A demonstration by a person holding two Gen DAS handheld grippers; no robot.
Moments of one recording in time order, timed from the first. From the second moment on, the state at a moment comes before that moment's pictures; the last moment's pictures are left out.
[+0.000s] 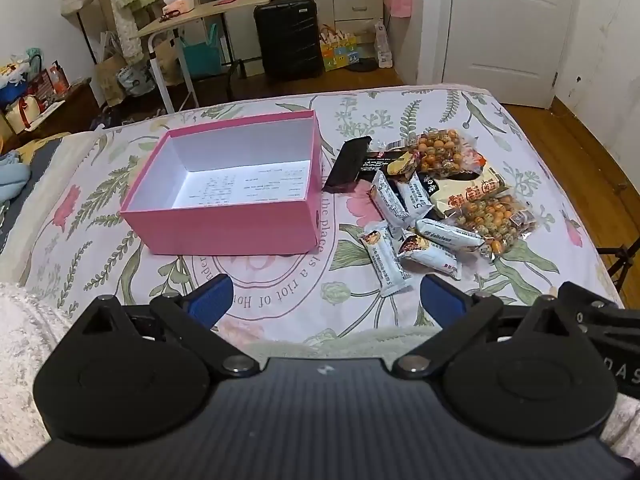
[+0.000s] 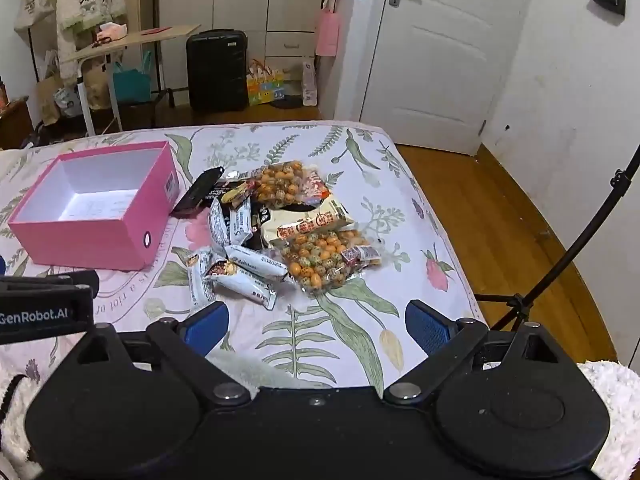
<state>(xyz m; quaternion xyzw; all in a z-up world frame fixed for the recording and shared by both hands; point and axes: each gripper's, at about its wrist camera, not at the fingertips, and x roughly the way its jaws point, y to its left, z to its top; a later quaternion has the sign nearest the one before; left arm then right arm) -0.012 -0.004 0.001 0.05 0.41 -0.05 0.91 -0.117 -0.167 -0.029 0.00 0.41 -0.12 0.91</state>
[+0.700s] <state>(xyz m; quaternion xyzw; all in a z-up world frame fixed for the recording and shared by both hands) -0.022 -0.007 -0.005 0.06 0.41 -0.06 0.91 -0.122 -0.166 -0.027 0.00 0.40 -0.12 0.91</state>
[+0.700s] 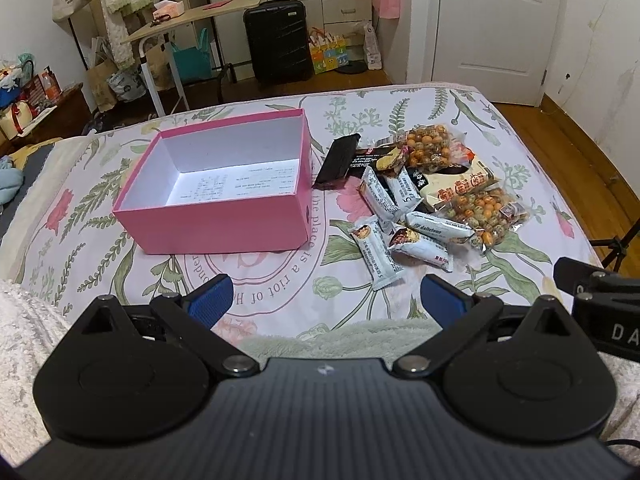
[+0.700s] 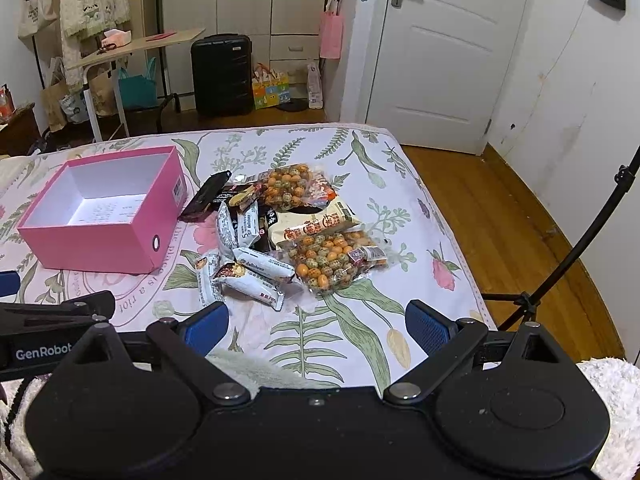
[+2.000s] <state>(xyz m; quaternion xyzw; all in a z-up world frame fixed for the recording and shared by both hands) -0.019 0.000 -0.006 0.05 0.41 -0.06 0.91 -0.127 -0.172 -0.026 0.04 0.36 -0.11 0.93</state>
